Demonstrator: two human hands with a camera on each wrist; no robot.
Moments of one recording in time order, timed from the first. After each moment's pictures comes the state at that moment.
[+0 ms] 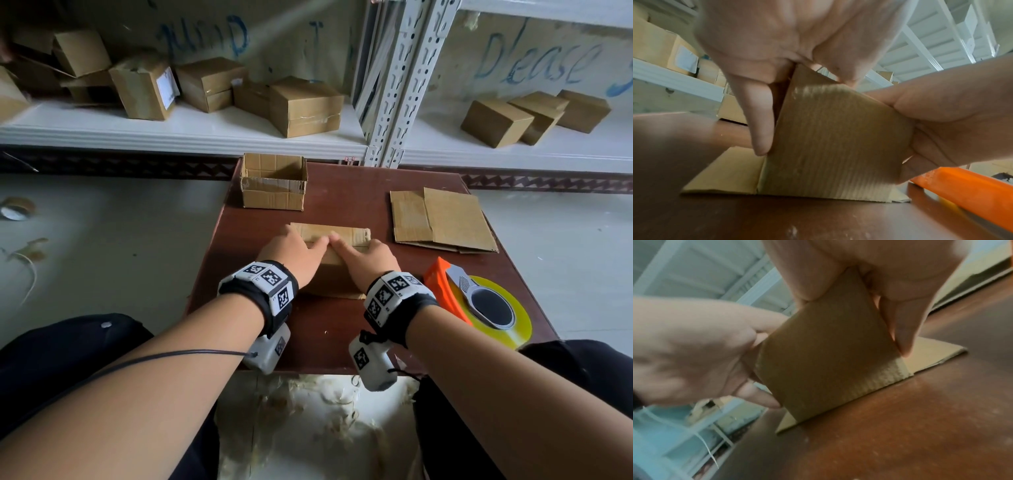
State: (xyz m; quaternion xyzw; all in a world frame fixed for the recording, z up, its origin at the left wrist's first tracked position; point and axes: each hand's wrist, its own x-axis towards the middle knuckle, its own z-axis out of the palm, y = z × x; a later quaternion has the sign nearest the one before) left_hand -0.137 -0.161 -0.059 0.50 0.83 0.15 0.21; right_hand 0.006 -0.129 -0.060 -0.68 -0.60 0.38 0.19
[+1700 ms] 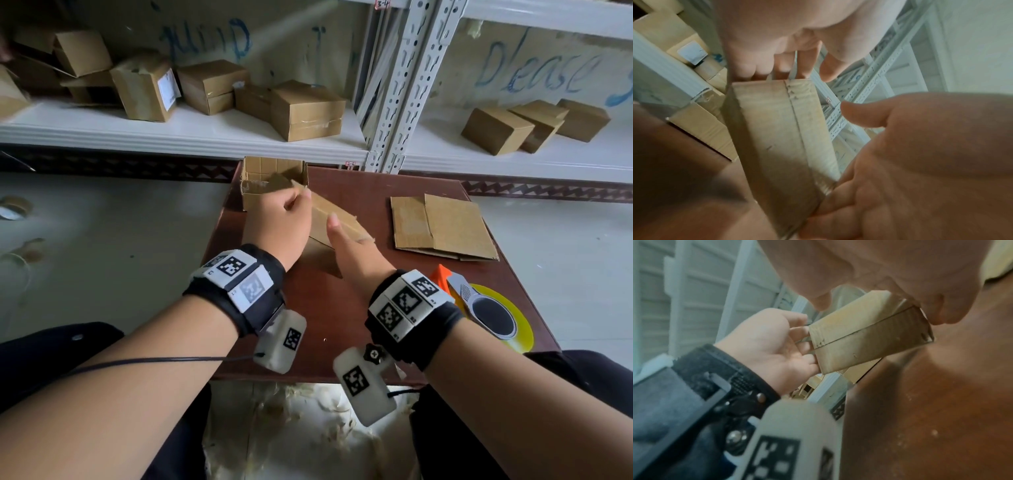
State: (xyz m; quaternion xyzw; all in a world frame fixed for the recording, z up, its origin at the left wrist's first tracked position) left_hand -0.147 -0.175 -0.002 0.46 0.71 0.50 0.18; right_hand -0.025 -0.151 -0.018 -0.65 -0.54 0.49 0.22
